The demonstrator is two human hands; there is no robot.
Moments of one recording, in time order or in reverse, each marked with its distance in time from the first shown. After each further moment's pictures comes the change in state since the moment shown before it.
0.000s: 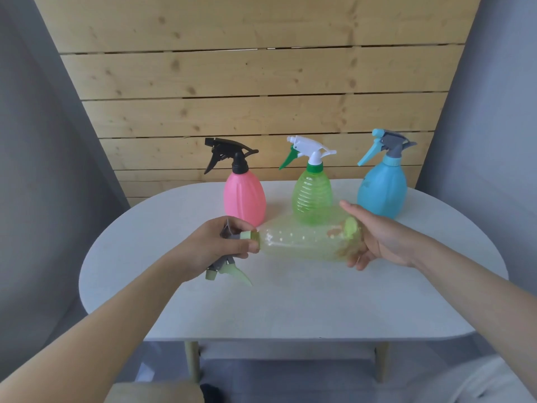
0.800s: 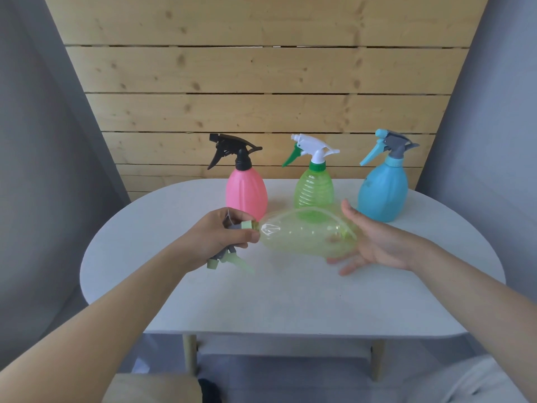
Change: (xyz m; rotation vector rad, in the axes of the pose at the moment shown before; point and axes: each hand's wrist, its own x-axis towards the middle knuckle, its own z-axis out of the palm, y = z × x) left_hand 0.007 0.001 0.000 -0.015 0.073 -0.016; right_hand 0.000 0.004 0.007 0.105 -0.124 0.001
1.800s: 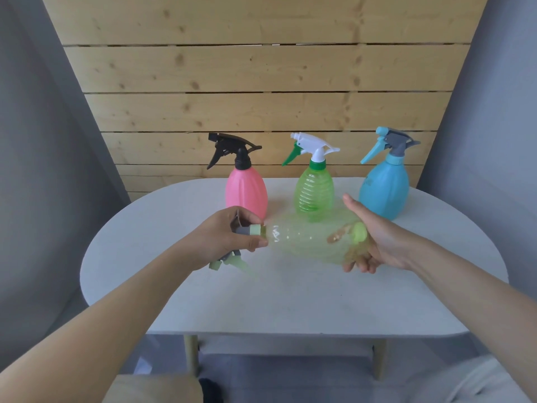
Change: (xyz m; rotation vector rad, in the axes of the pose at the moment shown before) left_hand -0.005 0.009 0.006 0.127 -0.060 0.056; right_hand -0.003 -0.006 0.003 -0.177 0.161 0.178
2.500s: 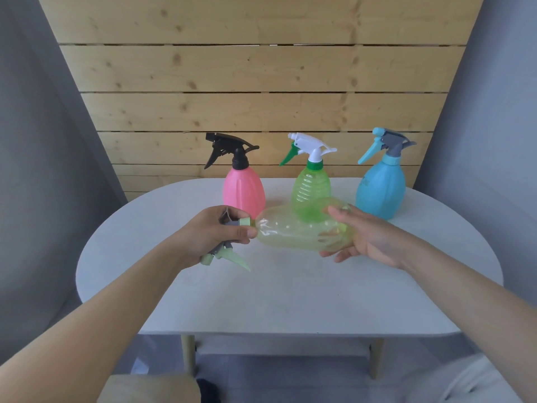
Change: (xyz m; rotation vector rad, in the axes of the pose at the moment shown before) left_hand 0.005 -0.005 -0.010 -0.134 0.022 -0.044; right_hand -0.001 -0.001 0.008 0.212 -0.028 -0.300
